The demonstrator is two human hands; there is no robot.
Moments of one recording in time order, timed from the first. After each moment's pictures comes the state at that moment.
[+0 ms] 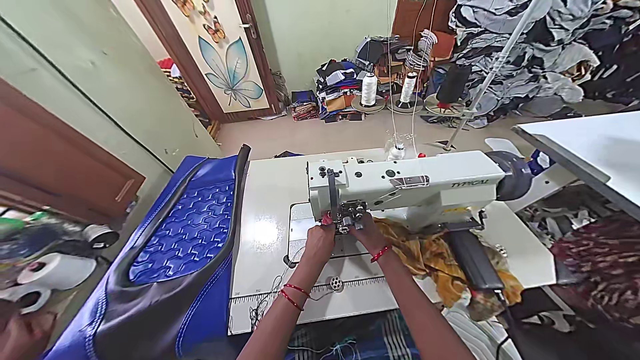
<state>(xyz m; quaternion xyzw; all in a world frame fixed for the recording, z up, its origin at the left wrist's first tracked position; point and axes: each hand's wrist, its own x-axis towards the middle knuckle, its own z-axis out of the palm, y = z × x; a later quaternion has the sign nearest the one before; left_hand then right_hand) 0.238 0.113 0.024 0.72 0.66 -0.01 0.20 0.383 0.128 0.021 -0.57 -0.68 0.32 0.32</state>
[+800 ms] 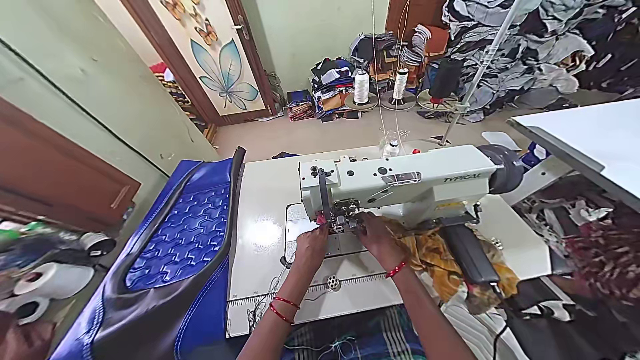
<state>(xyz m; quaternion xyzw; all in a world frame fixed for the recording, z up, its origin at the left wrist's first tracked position) 0.230 0.099 0.027 0.71 0.68 0.03 0.18 0.413 0.115 0.029 -0.64 -0.70 0.29 0.14</state>
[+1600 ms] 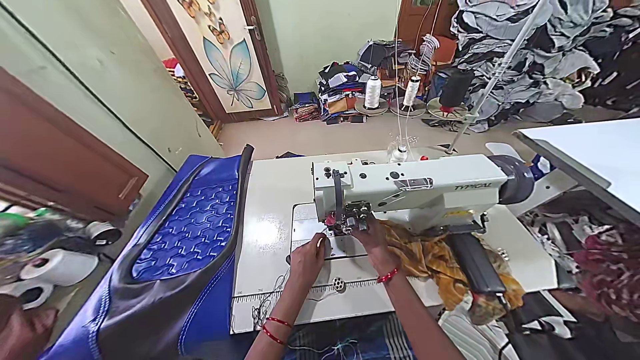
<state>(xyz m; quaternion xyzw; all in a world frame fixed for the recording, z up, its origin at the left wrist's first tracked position) 0.189 0.071 -0.024 0.71 0.65 0.23 0.17 0.377 0.107 0.007 -0.51 -0.47 0.49 0.52</state>
